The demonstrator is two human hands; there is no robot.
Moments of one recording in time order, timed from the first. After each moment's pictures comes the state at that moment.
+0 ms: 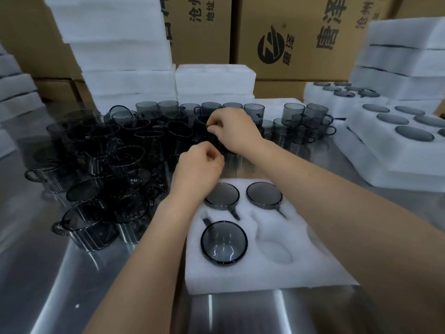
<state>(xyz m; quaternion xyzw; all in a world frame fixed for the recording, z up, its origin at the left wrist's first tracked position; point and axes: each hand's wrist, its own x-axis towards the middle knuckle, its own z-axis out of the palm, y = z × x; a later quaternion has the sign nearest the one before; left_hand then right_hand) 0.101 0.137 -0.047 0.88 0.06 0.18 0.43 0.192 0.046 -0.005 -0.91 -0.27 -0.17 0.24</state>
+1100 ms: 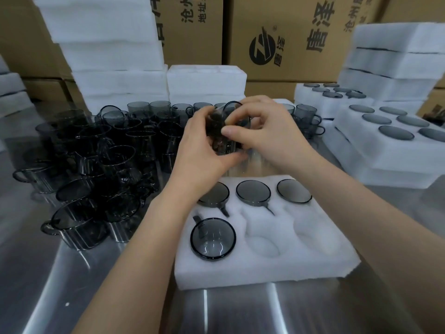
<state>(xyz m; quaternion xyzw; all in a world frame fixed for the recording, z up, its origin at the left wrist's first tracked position) 0.085 0.118 -0.025 0.80 -0.08 0.24 0.54 0.113 -0.023 0.020 -0.81 -0.30 -0.15 0.48</state>
